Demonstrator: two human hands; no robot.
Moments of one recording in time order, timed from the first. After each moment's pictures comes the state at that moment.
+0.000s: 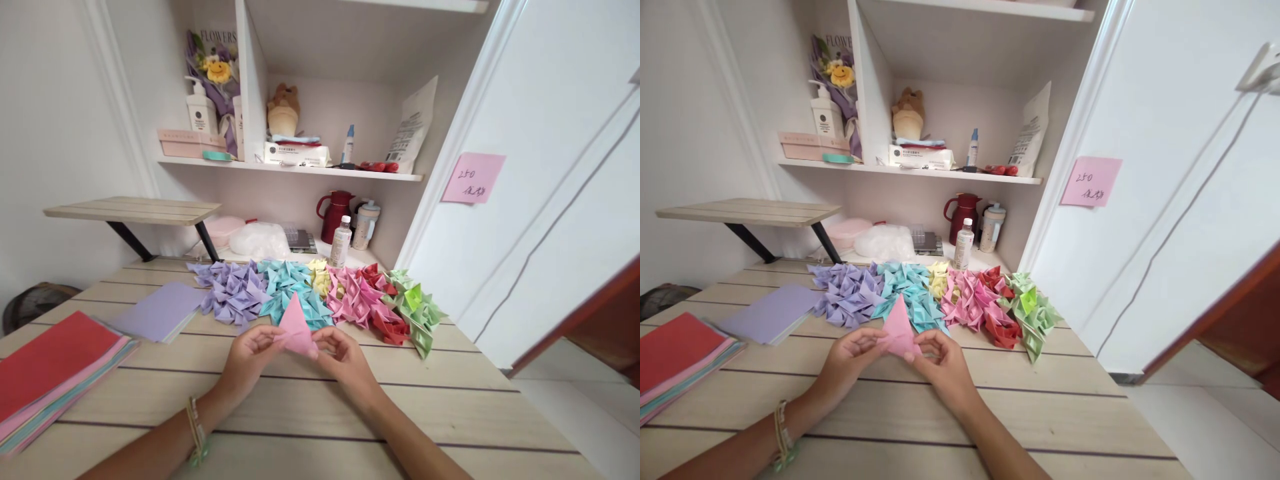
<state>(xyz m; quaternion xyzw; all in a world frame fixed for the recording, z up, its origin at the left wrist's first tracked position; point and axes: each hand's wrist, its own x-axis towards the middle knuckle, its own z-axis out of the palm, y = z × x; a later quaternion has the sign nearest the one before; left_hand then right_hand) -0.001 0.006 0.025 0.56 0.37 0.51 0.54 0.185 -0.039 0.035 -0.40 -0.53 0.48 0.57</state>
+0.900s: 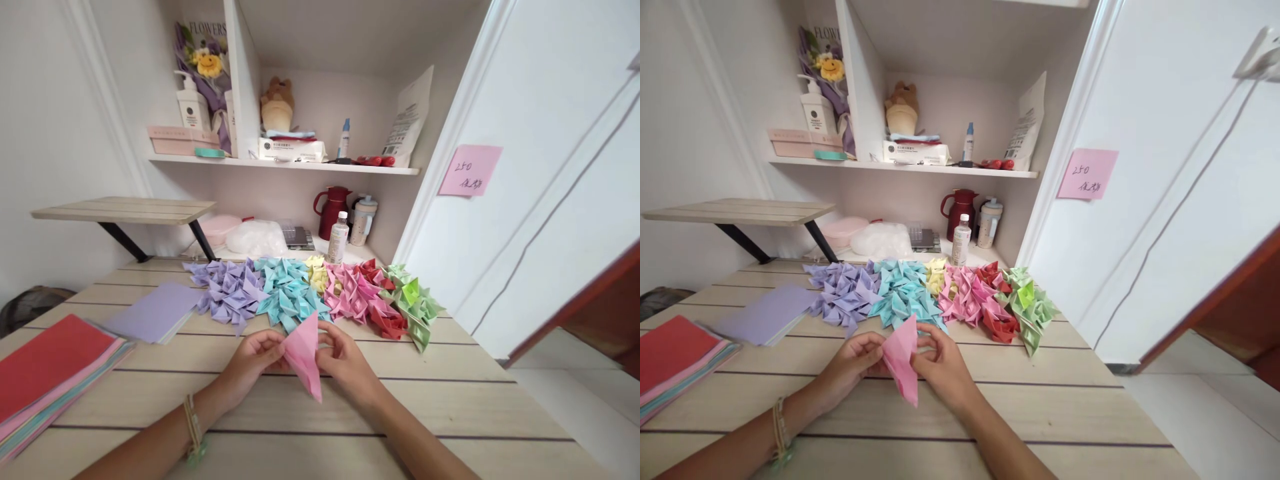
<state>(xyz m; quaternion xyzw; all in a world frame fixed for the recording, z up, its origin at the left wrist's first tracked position) -0.001 0.004 0.024 0.52 0.31 0.39 0.70 0.184 -0.045 0.041 -0.39 -0.49 0.56 0.55</state>
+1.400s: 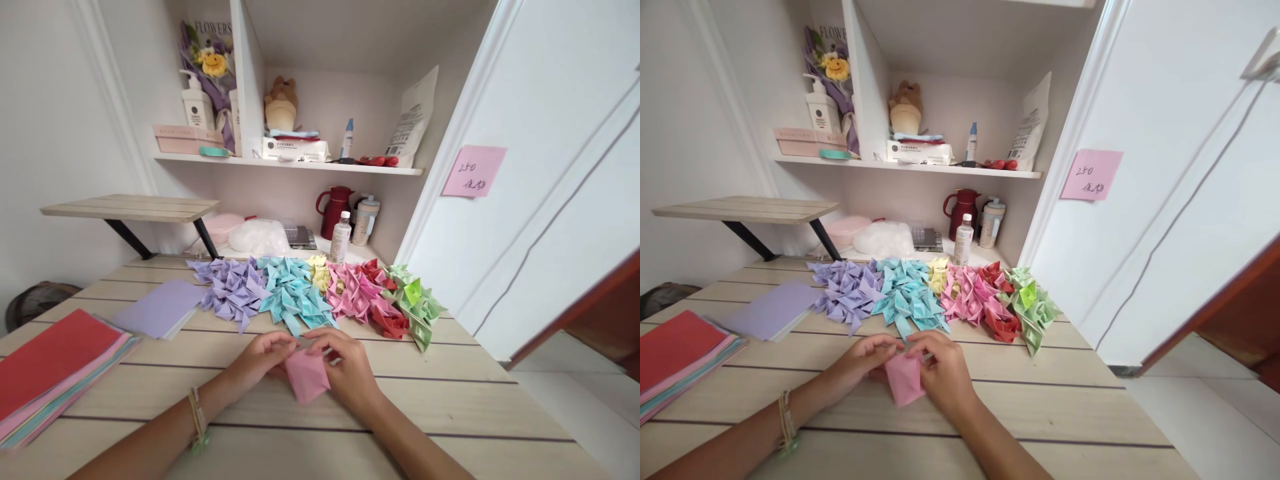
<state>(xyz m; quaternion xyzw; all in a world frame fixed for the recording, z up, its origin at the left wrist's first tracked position) 0.002 0.002 0.030 0.55 0.36 0.31 0.69 0.184 -0.051 0.042 -0.46 -0.68 0.24 0.52</state>
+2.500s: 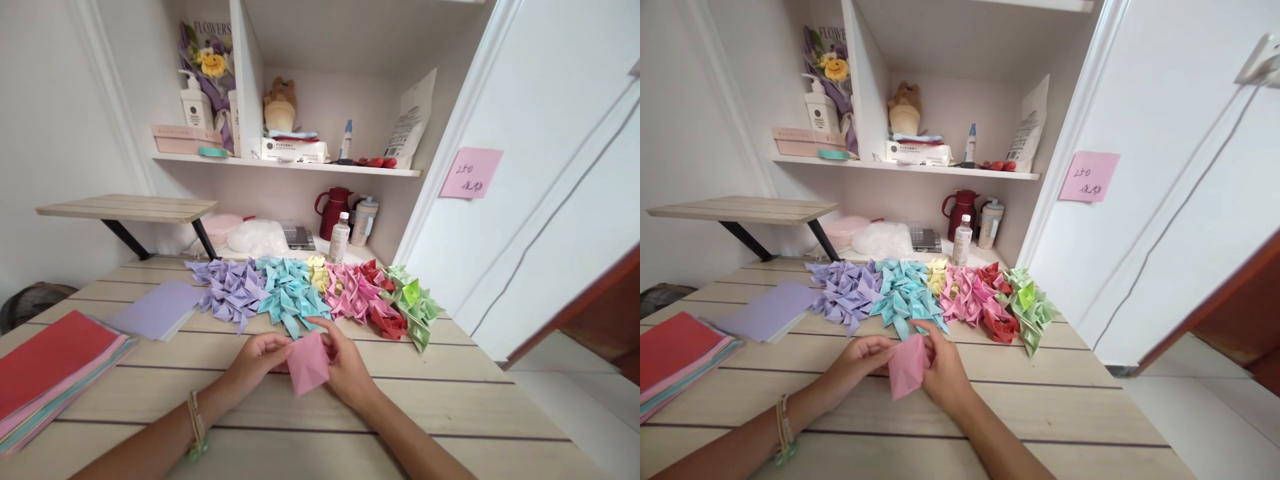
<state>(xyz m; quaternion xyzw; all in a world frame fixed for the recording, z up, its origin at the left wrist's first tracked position) 0.004 -0.001 0.031 0.56 0.35 0.35 0.67 0.183 -0.047 0.037 -0.43 -0.63 0.38 0.51</state>
